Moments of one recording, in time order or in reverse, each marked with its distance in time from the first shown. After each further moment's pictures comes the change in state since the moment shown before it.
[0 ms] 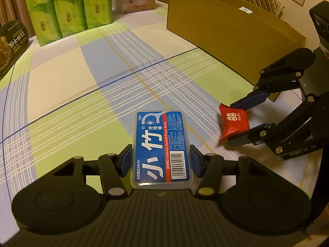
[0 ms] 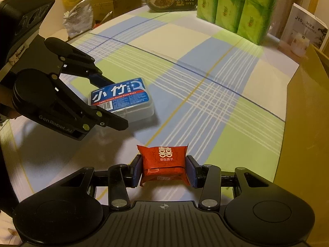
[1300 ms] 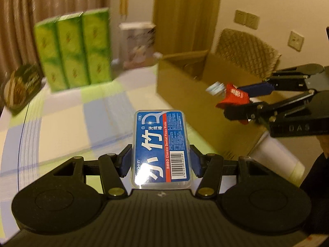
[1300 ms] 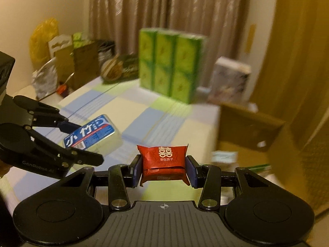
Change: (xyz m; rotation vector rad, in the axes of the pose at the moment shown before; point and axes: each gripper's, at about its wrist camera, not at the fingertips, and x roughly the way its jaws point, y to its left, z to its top) left arm -0.088 -0.082 0.086 -0.062 -0.246 0.052; right arm -0.174 -0.047 0.008 0.128 -0.339 -0.271
